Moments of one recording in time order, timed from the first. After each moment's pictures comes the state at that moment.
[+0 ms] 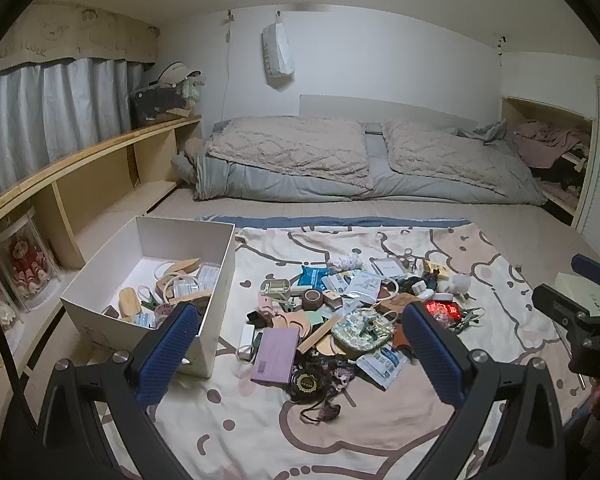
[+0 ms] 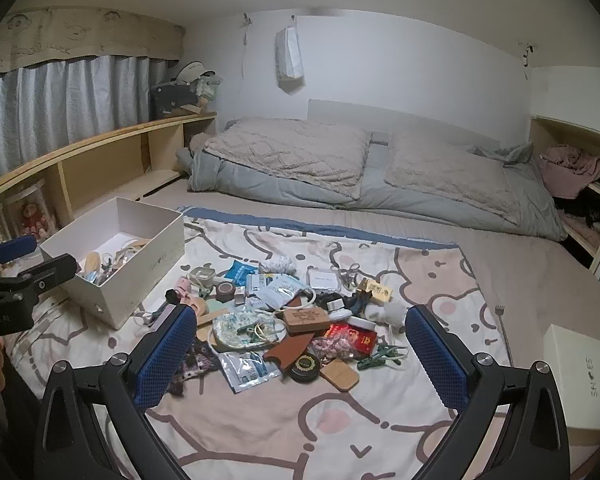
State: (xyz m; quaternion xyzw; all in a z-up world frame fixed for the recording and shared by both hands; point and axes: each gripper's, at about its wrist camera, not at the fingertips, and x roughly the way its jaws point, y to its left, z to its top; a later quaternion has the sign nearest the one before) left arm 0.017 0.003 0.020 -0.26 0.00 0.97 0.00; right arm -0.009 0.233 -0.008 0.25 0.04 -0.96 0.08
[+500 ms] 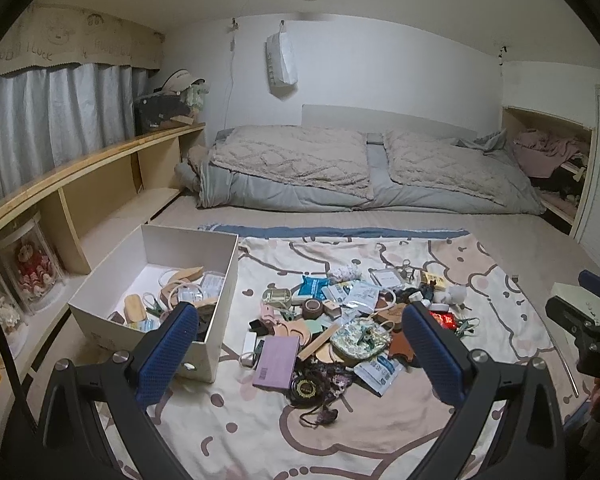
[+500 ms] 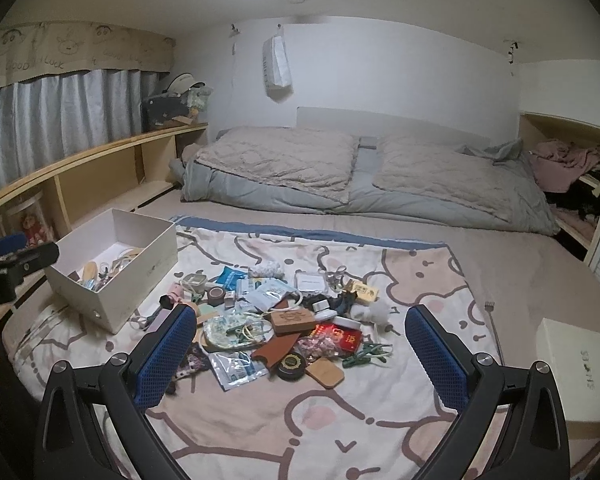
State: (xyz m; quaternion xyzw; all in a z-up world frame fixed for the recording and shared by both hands) left arm 0.025 0.001 0.037 -0.24 -0.01 0.97 0.00; right arm 0.006 0.256 -0.003 0.24 0.03 -0.97 0.07
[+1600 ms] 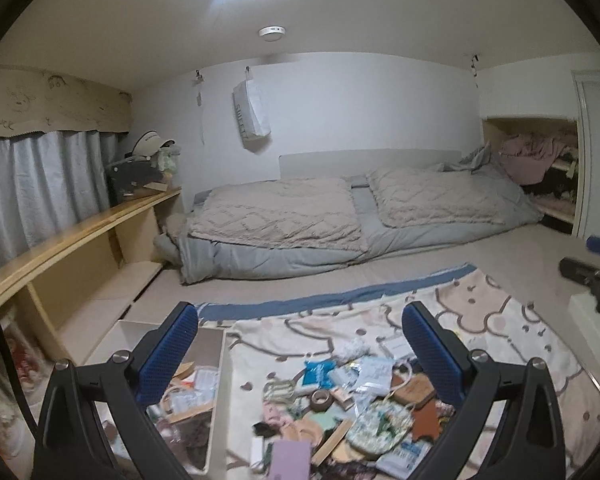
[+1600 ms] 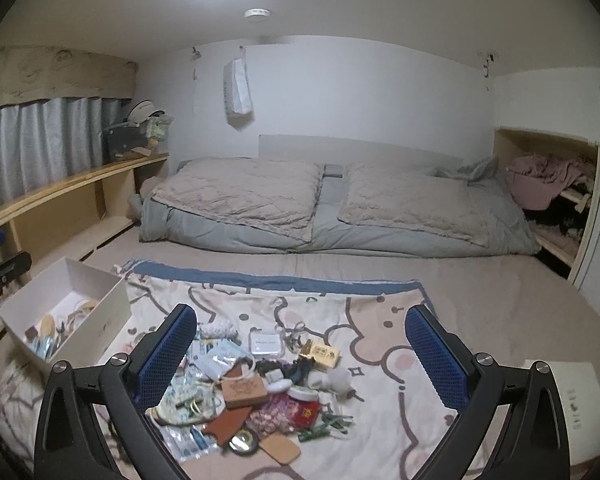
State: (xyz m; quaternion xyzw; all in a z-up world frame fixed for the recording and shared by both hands) left arm -0.073 0.015 0.072 -0.15 0.05 0.99 0.04; right arm -0.089 0.294 0.034 0.20 0.01 -0.98 0.02
